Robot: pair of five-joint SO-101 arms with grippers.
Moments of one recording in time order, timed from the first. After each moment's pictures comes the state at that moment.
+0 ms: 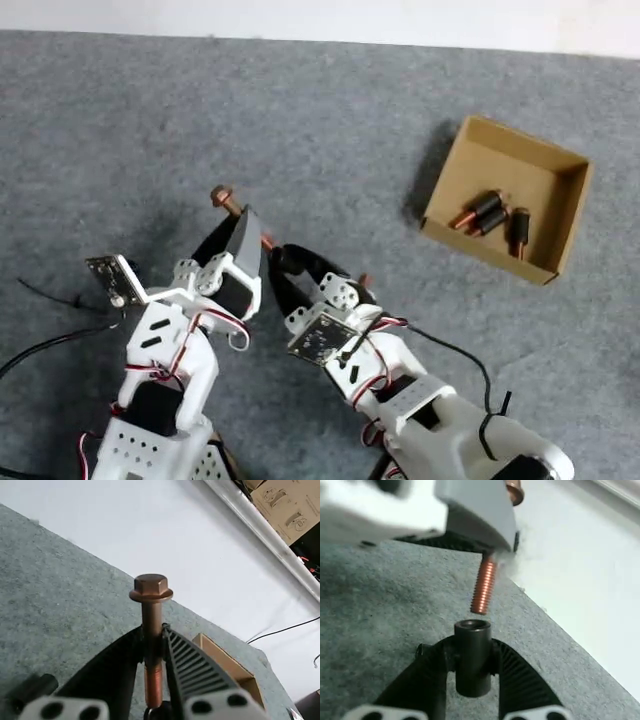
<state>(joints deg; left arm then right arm) 12.4 -103.3 96.1 17.5 43.9 -42.1 -32.7 95.3 -52.2 32.2</state>
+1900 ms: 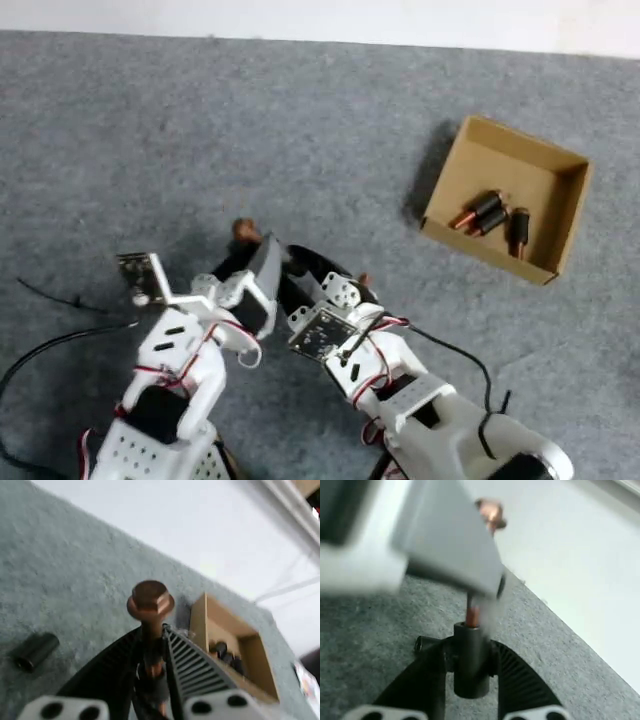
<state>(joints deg) 18.9 -104.3 96.1 29.8 42.4 -41.1 -32.4 95.3 -52.0 32.0</state>
